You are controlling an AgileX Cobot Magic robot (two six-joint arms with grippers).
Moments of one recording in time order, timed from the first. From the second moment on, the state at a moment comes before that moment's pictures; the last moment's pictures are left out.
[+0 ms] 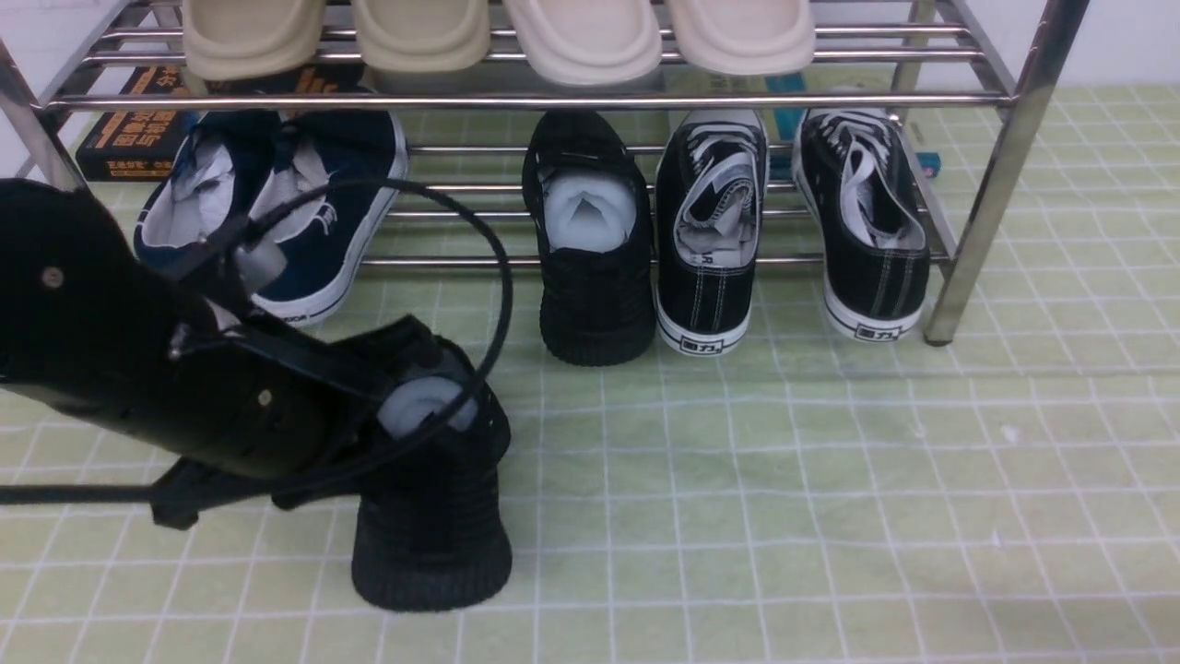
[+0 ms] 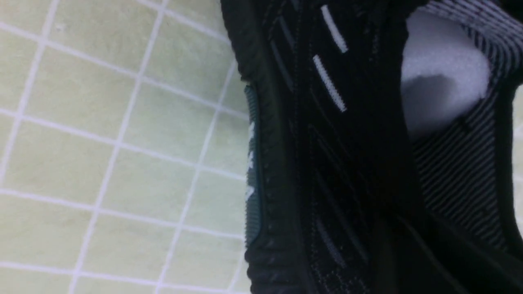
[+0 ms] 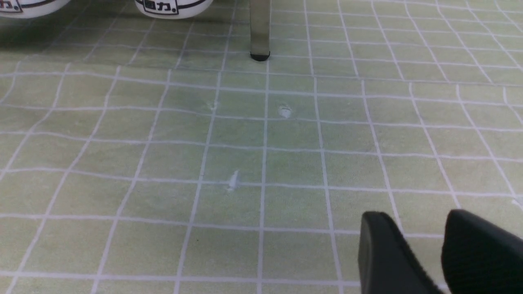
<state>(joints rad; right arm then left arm) -0.03 -0.01 0.01 0.11 0.39 -0.09 -0.38 1.28 -0.91 -0.21 0.77 -0.66</state>
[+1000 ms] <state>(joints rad) -0.03 -0.01 0.01 0.11 0.39 -0.09 -0.38 1.09 -0.92 0.08 0.95 -0.44</state>
